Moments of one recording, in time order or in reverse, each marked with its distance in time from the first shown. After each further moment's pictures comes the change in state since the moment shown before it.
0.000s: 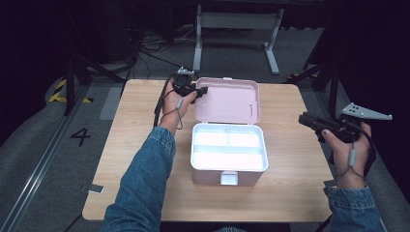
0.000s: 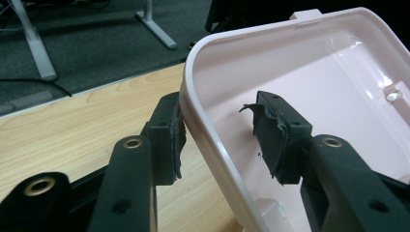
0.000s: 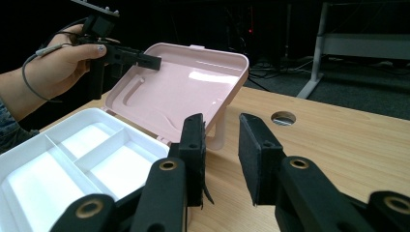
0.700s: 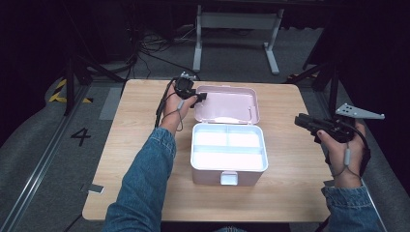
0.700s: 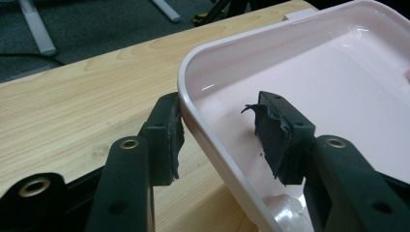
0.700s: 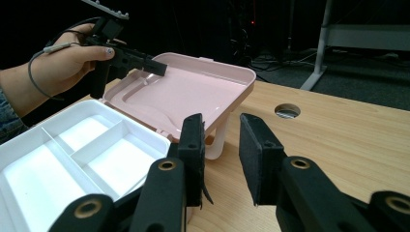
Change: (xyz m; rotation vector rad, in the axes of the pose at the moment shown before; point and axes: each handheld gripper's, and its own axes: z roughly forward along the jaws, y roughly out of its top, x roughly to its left) left arm 0.007 -0.012 0.016 0.108 0.019 0.011; right arm 0.000 -0.004 0.010 0.030 0.006 -0.002
